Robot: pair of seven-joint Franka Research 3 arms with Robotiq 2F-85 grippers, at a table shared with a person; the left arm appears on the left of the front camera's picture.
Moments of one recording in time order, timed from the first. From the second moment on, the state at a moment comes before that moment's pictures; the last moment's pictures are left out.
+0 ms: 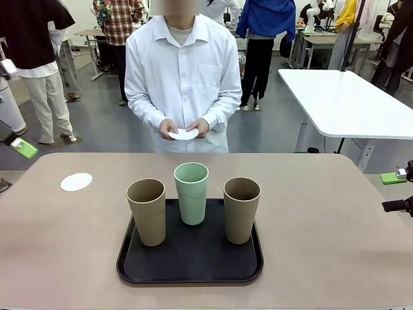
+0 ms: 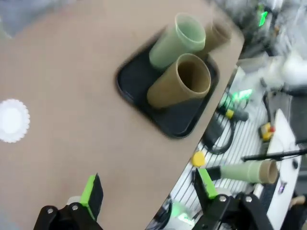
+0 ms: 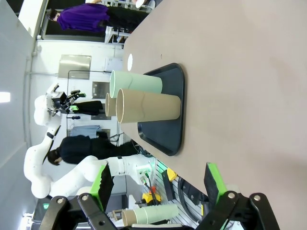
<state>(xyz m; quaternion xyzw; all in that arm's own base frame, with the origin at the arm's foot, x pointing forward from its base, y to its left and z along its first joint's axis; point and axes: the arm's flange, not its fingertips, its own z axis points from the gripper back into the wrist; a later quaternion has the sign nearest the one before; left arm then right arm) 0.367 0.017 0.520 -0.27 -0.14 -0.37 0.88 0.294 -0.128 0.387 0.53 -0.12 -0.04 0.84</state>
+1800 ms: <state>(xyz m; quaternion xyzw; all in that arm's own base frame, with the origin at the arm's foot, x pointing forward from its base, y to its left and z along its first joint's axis) 0.382 -0.062 0.444 -0.28 -0.30 -0.62 0.67 0.293 -0.128 0.387 0.53 -0.12 -0.04 0.84</state>
